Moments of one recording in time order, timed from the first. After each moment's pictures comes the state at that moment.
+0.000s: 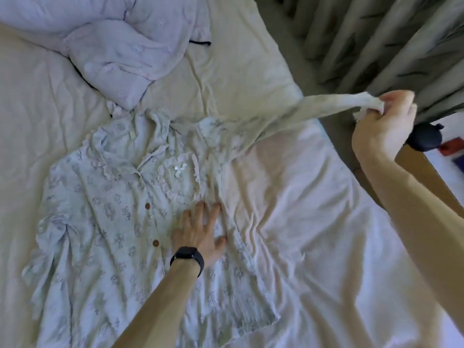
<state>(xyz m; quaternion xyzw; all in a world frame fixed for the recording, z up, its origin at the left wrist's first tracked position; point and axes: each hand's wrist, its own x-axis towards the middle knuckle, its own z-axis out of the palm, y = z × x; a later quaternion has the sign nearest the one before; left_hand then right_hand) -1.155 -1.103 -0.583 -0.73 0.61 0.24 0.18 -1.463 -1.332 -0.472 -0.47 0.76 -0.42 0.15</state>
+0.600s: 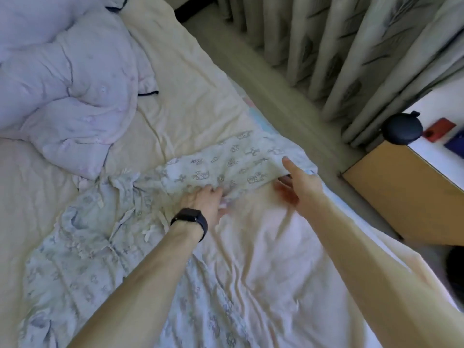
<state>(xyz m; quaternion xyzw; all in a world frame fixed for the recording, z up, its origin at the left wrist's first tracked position) -1.225 -1.324 -0.536 -0.62 0.73 0.14 0.24 -1.454 -1.341 -0.560 -0.06 0.69 -0.35 0.63</state>
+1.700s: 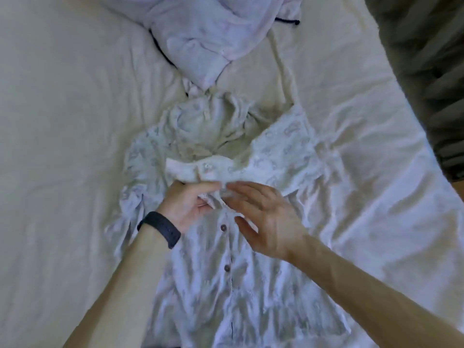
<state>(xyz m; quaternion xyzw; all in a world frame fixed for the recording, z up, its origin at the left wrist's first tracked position) -1.003 -1.134 -0.444 -0.63 0.04 0.64 -0.43 -1.206 -1.161 -0.501 -0.88 0.28 -0.23 0.29</state>
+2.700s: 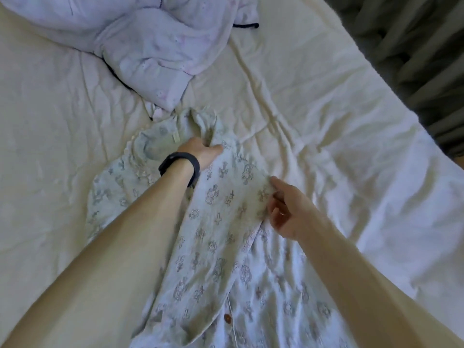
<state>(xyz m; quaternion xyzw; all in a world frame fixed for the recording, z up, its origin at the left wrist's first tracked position) -0.984 -1.303 -0.539 -0.83 0.41 0.38 -0.02 -1.204 -1.239 -0.568 0.07 0.63 -0.20 0.75</state>
